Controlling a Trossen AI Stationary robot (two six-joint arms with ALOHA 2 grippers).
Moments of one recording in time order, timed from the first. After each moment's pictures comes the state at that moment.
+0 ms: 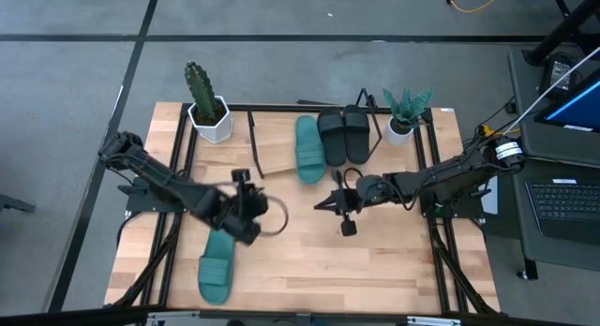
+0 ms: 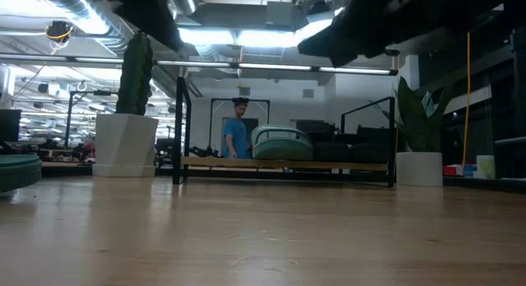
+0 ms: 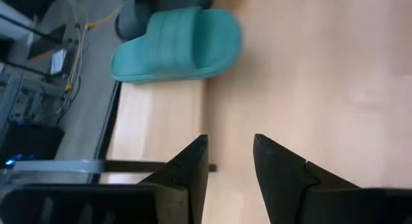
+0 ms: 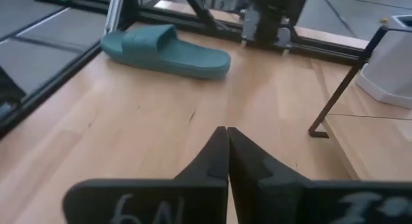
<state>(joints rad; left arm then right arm) -0.48 1.49 1.20 -0.96 -0.82 -0.43 0.21 1.44 0.69 0.40 0.05 -0.11</state>
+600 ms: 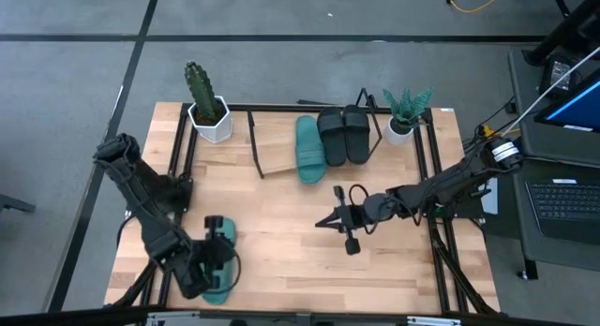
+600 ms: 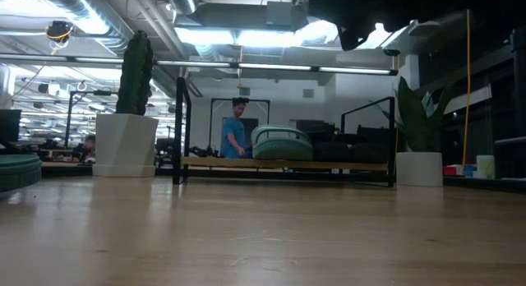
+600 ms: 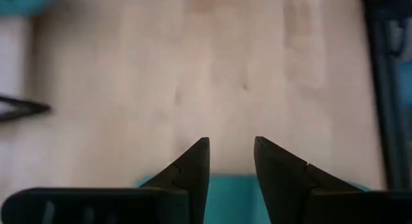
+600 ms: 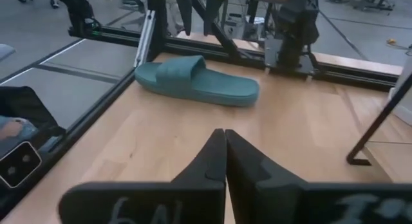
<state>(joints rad) -0.92 1.49 1.20 -1.00 -0.54 -0.89 0.37 1.47 0.69 0.51 0.17 -0.03</state>
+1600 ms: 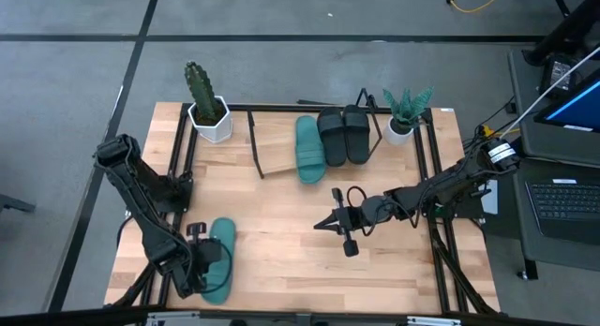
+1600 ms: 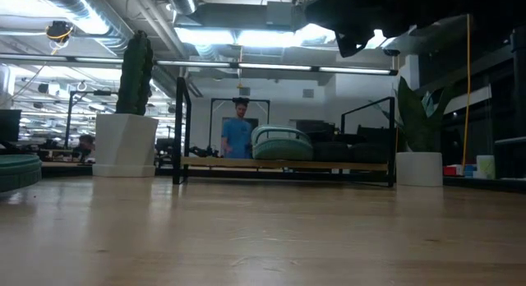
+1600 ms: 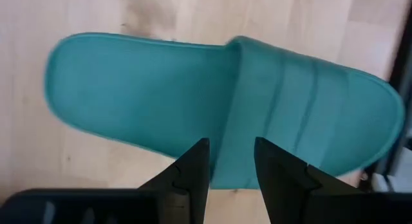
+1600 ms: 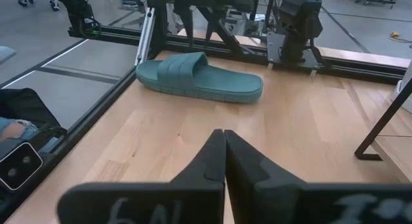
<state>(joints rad) -0.99 1.49 1.03 -0.98 -0.20 -1.16 0.38 1.51 0.69 0.54 0.17 0.00</state>
